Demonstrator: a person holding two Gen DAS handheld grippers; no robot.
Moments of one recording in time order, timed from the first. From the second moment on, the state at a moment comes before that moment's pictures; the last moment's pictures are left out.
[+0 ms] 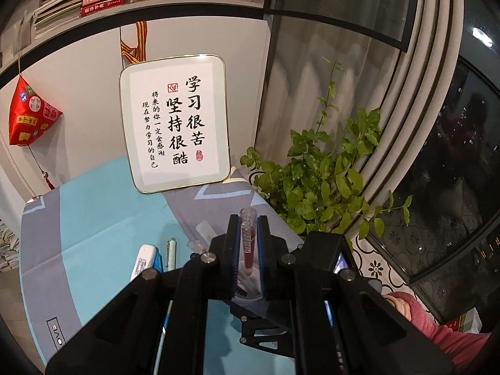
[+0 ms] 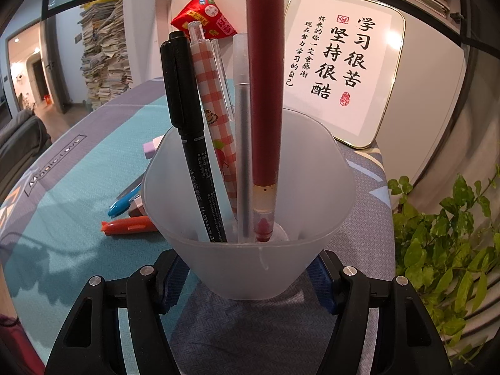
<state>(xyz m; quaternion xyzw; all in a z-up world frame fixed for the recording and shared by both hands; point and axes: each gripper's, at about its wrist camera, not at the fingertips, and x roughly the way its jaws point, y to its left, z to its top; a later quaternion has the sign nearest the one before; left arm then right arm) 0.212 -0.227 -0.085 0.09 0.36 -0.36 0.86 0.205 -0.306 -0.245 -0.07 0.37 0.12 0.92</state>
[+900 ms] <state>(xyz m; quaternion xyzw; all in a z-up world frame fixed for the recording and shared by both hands) 0.239 -0.132 -0.151 0.06 0.43 -0.22 0.87 0.205 -0.306 -0.245 -0.07 0.37 0.11 0.92</state>
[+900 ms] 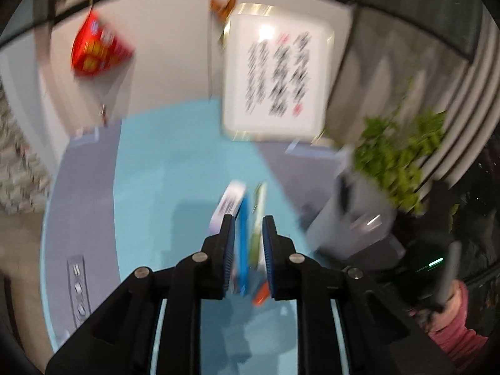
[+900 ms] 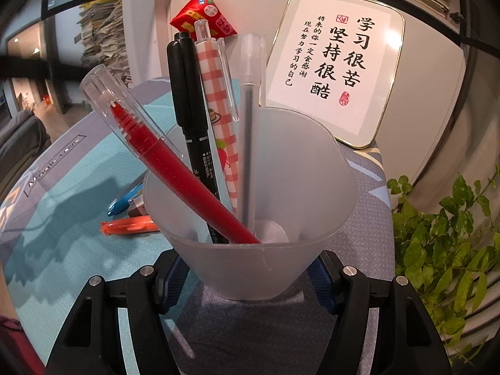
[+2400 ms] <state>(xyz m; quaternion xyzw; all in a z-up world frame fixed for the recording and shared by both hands) 0.233 -0.063 -0.212 0.08 0.47 -0.10 0.87 0.204 -0.303 -0.242 -0.07 0.37 0.11 0.92</state>
